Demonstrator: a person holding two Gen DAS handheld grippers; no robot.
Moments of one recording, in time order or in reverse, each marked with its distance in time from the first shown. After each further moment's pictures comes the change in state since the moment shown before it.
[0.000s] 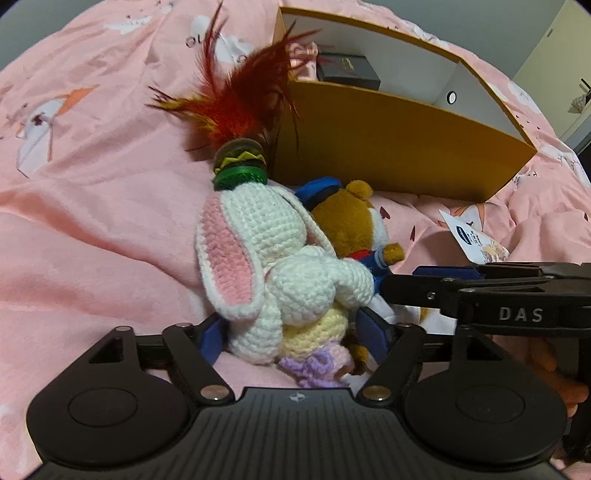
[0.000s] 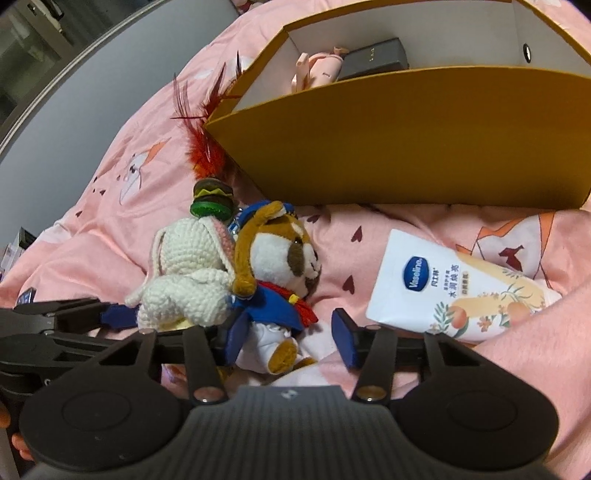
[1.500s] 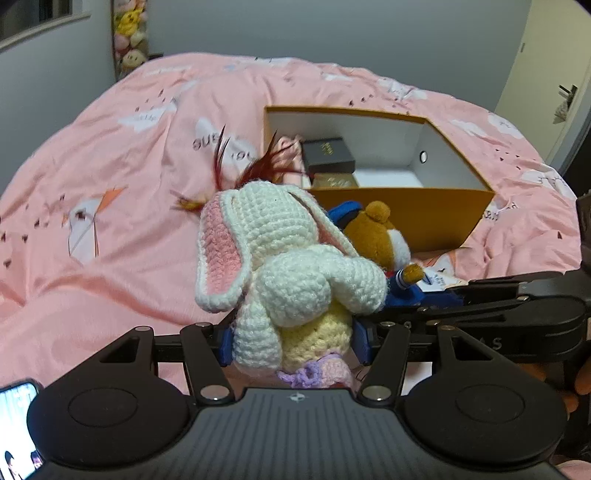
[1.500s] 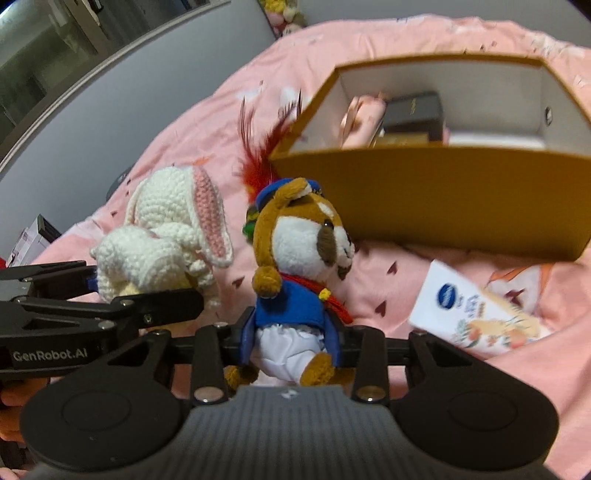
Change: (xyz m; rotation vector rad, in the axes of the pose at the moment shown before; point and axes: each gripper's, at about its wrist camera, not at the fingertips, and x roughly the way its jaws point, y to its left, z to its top) left arm -0.083 -0.027 0.001 0.115 -0.238 0.067; right arm -0.043 0.035 -0.001 -0.107 -0.107 0.019
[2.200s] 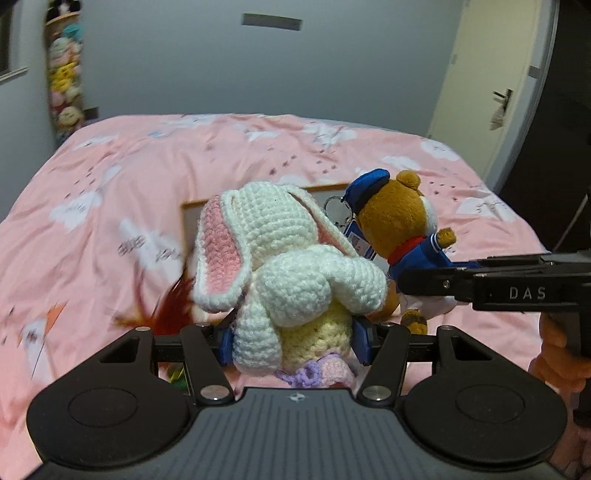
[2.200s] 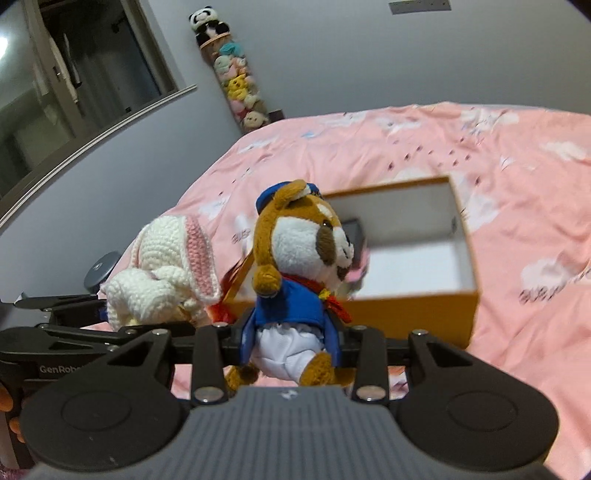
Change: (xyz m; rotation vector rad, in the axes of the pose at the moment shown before) left arm -0.009 -0.045 0.090 0.139 -0.112 -0.182; right arm -0.116 -0.034 0.061 0.055 -0.253 -0.119
